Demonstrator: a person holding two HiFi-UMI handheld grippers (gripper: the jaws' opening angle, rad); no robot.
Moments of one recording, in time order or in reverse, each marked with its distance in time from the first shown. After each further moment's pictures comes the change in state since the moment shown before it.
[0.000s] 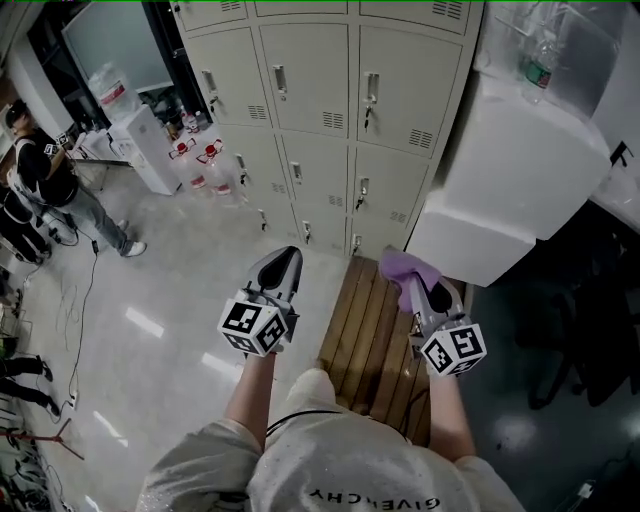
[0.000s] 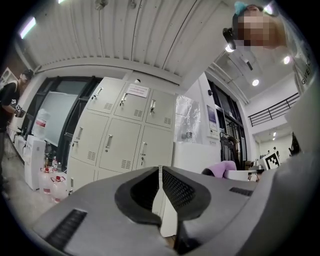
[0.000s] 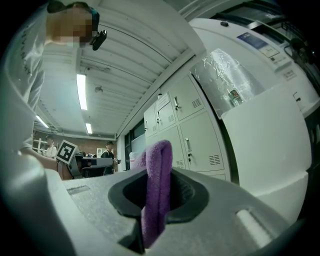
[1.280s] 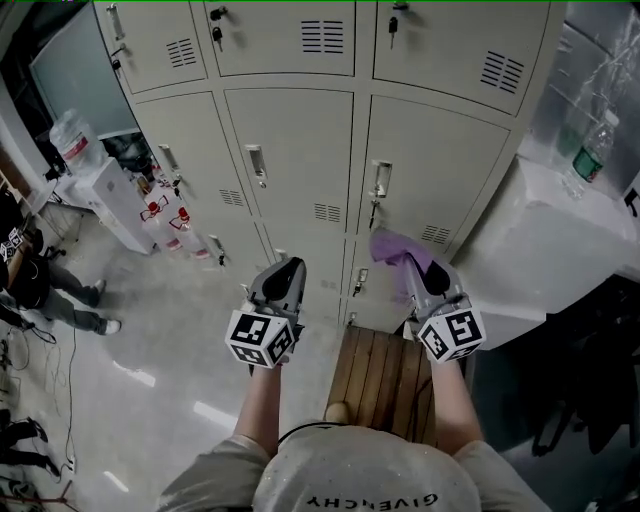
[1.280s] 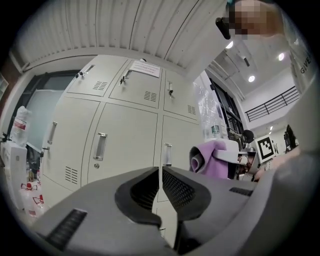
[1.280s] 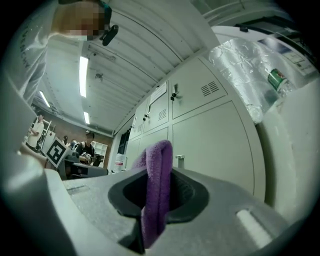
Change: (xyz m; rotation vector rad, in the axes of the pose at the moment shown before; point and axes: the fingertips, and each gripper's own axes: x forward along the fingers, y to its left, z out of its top) left arm 0.280 0.181 0.029 0.064 0.000 -0.064; right arm 0.326 -0.135 0.067 -0.206 -0.107 -0.019
